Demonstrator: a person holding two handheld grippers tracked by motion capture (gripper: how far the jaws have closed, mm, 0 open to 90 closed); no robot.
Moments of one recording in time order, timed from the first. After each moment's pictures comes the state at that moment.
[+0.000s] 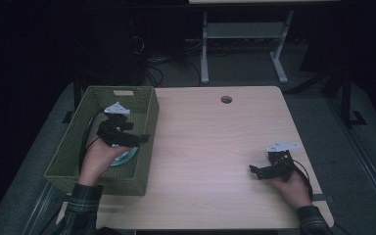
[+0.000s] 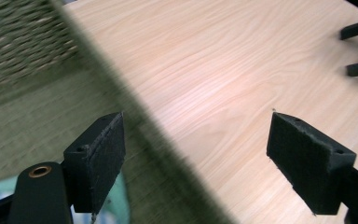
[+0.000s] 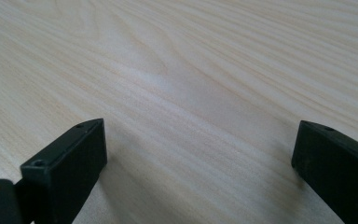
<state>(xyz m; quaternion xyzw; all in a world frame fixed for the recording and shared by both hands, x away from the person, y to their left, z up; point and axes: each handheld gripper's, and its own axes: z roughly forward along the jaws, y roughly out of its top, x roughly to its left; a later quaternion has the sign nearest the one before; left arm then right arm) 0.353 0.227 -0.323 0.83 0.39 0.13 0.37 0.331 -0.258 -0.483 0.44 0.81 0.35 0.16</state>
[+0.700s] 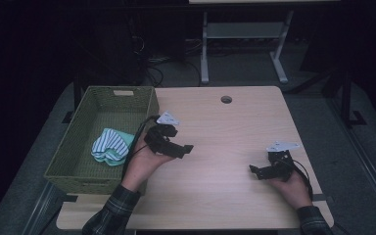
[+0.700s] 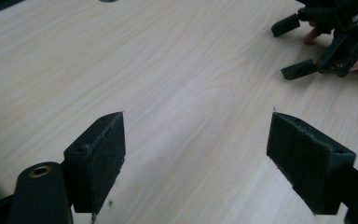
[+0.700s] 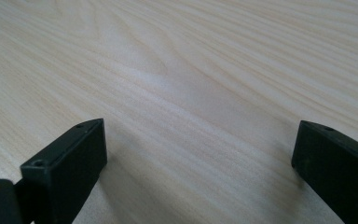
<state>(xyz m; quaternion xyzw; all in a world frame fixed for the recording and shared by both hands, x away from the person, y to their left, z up) 0.346 0.118 -0.351 0.87 0.31 0.10 0.38 0.331 -0.258 -0.483 0.44 0.81 0.35 0.16</state>
